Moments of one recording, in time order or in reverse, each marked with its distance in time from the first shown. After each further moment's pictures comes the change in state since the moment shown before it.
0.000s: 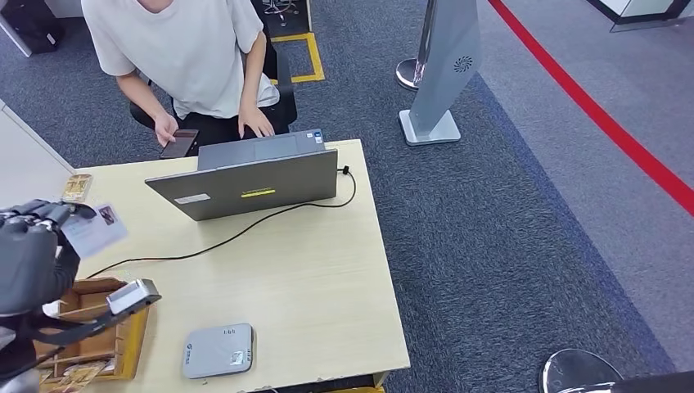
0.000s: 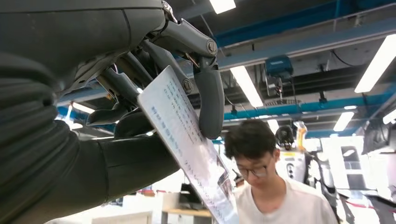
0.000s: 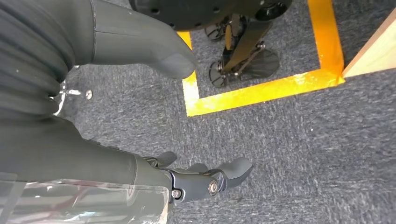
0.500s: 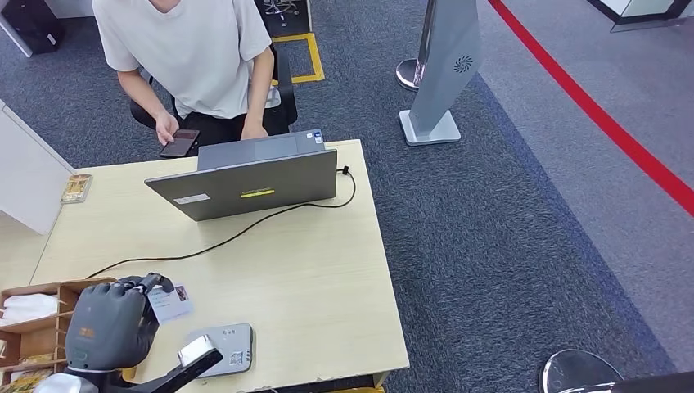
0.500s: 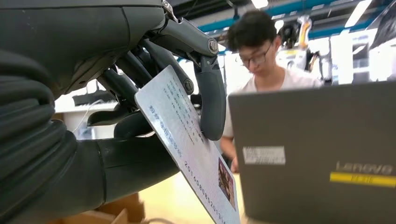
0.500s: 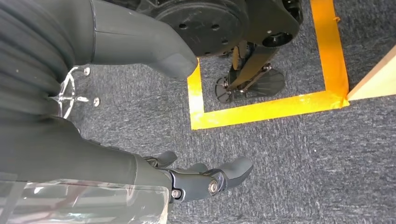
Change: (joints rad) left arm 0.248 -0.164 -0.096 -0.003 -0.040 -0.134 0.089; right arm 0.019 -0.027 0.004 -0.115 0.043 -0.017 0.066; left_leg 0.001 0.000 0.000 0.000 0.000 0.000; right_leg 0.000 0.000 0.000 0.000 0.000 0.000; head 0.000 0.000
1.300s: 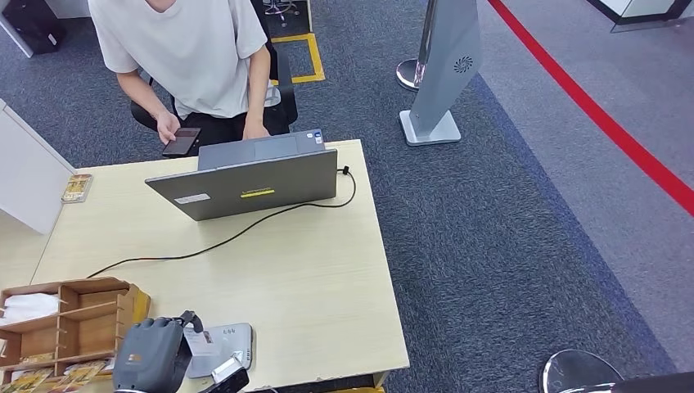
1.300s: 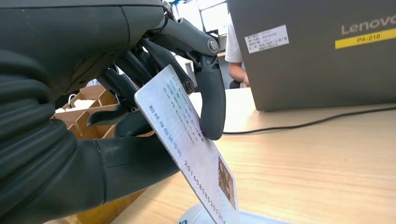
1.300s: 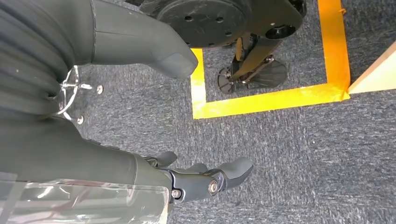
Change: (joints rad) left arm 0.059 -0.052 -0.091 0.170 0.020 -0.043 0.087; right arm 0.089 0.003 -0.156 -0.078 0.245 0.000 0.167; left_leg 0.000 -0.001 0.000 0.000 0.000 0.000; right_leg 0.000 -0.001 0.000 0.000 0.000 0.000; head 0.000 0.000
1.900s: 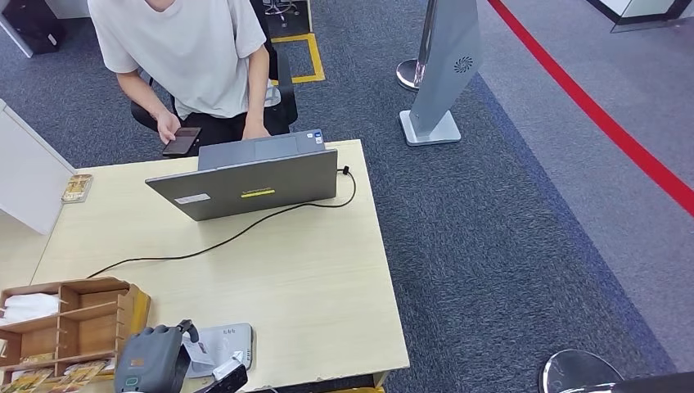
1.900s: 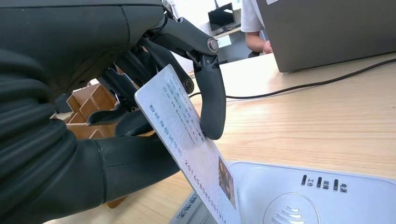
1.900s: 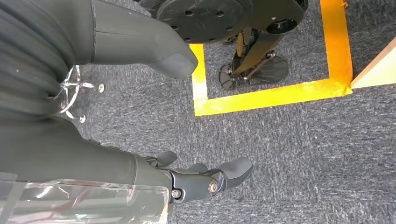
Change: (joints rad) left arm 0.000 -0.004 -0.004 0.058 0.007 -0.049 0.093; right arm 0.019 0.009 -0.040 -0.005 0.045 0.005 0.037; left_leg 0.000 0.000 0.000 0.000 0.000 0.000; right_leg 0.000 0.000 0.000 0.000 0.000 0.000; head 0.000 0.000
